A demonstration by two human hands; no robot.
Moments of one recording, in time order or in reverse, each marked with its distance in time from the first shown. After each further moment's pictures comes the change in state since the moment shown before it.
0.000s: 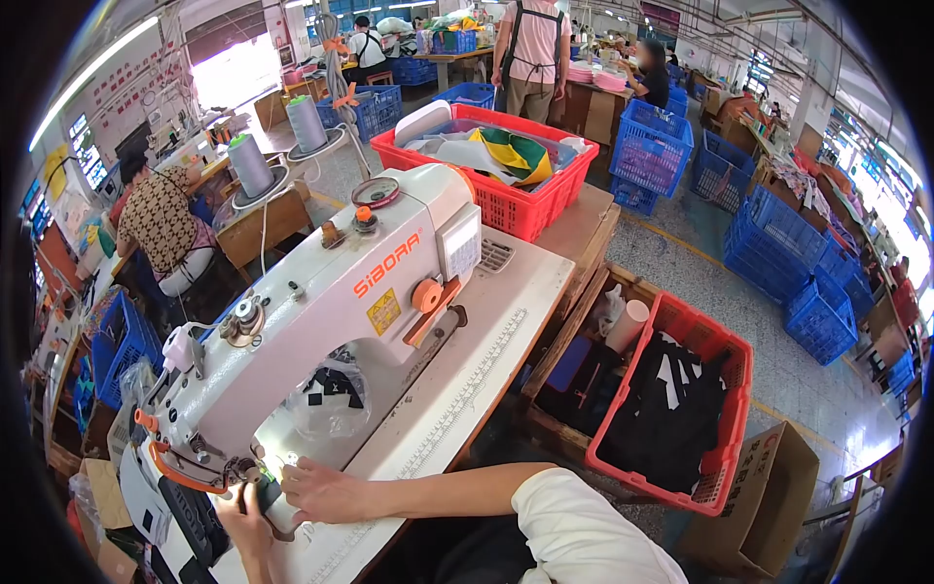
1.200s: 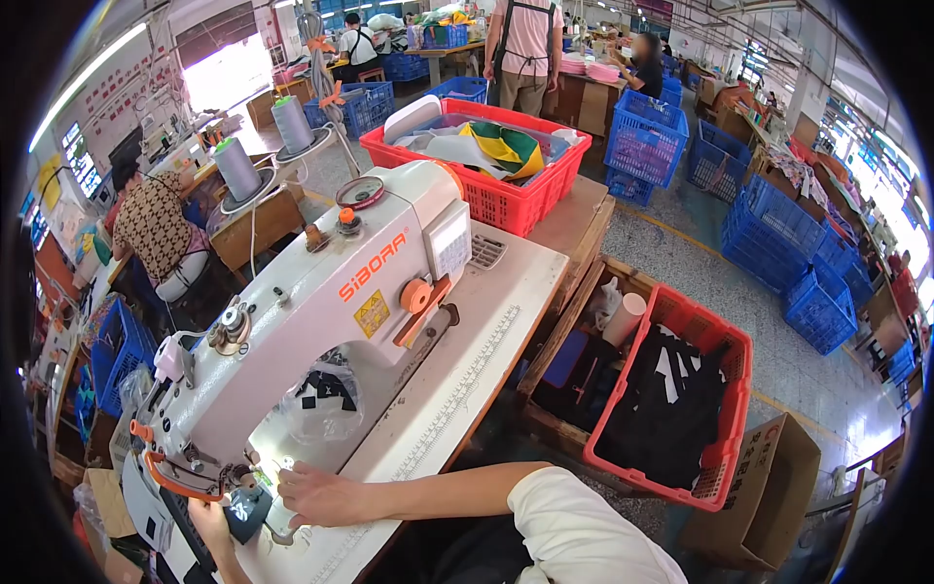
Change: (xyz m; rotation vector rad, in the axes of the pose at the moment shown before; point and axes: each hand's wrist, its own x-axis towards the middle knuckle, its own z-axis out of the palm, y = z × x) left_hand 0.013 -0.115 -0.037 0.016 0.066 -0.354; right_hand 0.001 0.000 -0.003 0.064 -0.057 0.019
